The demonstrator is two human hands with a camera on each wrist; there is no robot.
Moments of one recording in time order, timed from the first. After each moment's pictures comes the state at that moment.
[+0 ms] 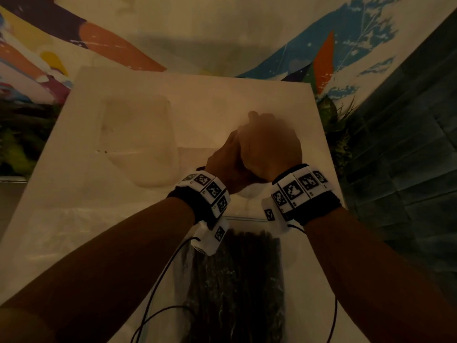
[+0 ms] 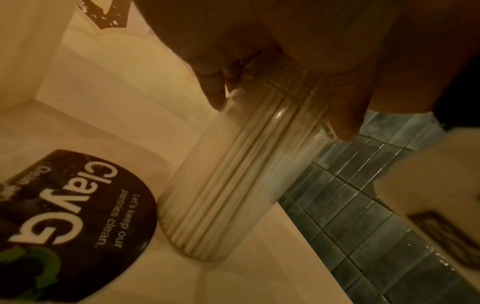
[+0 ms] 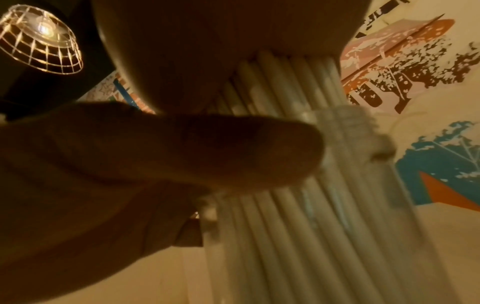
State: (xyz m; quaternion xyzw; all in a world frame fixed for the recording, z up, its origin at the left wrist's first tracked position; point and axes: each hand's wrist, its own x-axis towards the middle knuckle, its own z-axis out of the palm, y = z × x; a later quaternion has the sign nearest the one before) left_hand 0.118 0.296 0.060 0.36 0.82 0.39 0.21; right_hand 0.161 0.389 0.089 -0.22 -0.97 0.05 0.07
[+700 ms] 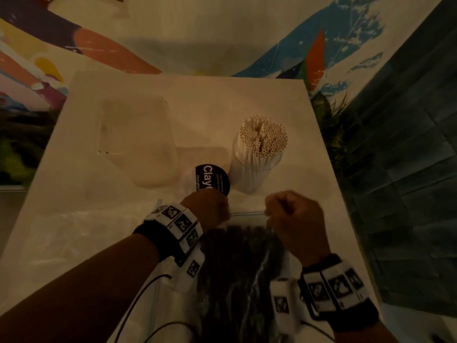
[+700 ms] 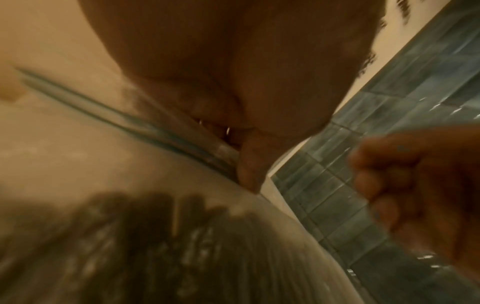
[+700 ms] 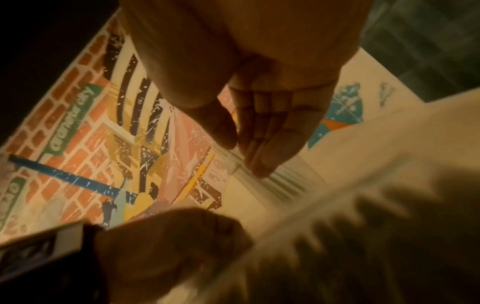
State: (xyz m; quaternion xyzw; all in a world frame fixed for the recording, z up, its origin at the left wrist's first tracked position) left_hand 0.137 0.226 0.033 0.40 0.83 0.08 0.39; right_hand 0.294 0.341 0.054 -0.38 -0.81 0.42 0.16
